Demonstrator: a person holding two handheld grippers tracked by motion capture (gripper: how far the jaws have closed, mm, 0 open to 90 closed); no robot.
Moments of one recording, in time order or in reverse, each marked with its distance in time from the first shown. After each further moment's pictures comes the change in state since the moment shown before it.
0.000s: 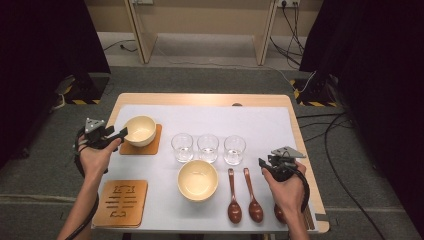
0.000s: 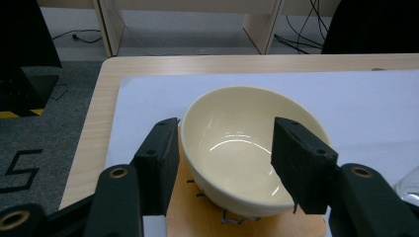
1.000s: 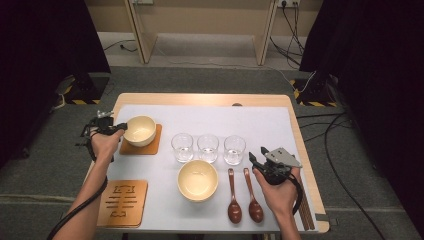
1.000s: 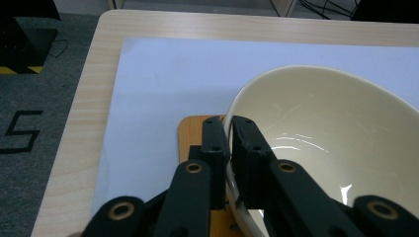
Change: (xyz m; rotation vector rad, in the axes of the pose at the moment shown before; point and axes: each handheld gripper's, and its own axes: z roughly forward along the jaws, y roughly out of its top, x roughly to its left) left arm 0.026 0.005 0.075 0.156 0.042 -0.061; right arm 0.027 0.005 -0.010 -0.266 0.019 -0.101
